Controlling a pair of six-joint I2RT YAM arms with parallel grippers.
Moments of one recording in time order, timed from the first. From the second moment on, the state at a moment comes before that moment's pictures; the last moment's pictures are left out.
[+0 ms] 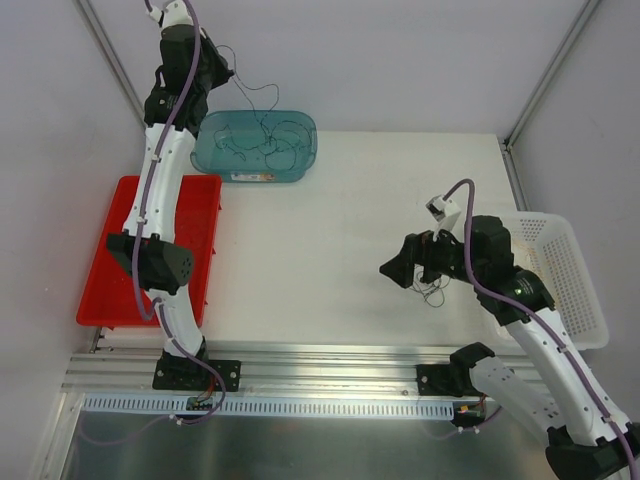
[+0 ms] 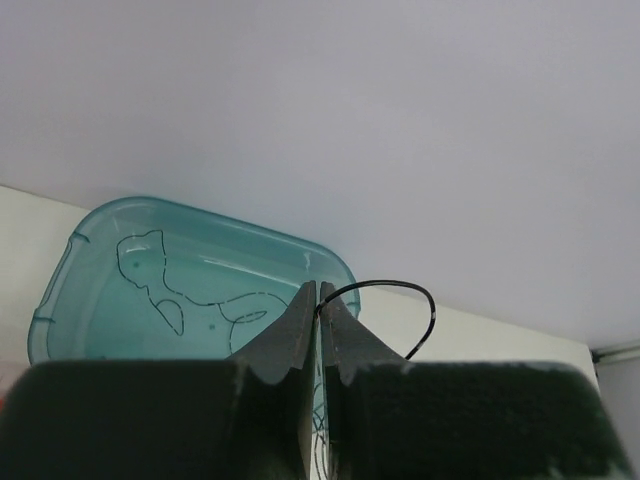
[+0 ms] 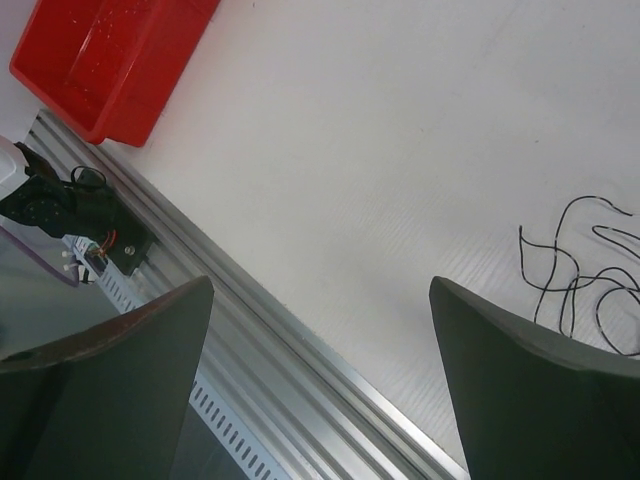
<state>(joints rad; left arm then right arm) -0.16 1.90 2.30 -0.55 -0.16 -0.44 0.44 0.75 0.89 -0.65 -0.42 0.28</state>
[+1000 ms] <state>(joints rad) -0.05 1.76 1.70 -0.34 0.13 -0.50 0.42 0.95 0.85 -0.77 -0.06 0.29</state>
